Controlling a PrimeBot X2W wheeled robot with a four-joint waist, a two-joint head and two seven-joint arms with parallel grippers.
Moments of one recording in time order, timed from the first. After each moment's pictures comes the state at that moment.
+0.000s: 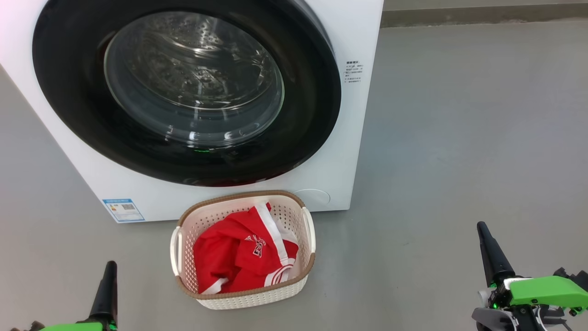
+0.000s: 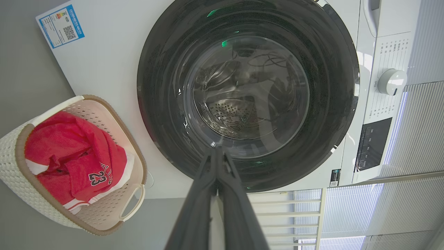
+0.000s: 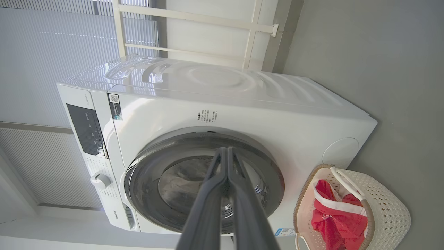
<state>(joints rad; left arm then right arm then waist) -0.05 0.05 0.06 0.25 -1.52 -0.12 0.07 -0.12 -0.06 -0.11 0.28 1.51 0.13 0.07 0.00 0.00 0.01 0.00</state>
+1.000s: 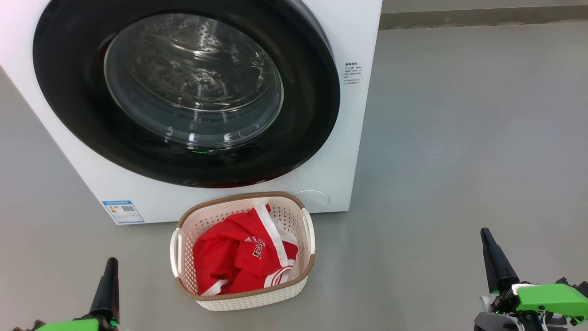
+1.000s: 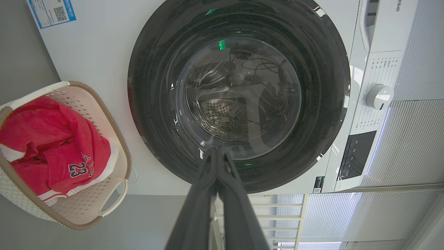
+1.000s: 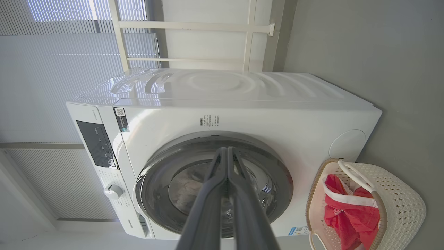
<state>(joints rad) -0.07 0.04 0.07 0.26 -1.61 -0.12 0.10 -0.10 -0.06 -0.13 0.27 1.61 0.13 0.10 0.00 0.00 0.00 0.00</state>
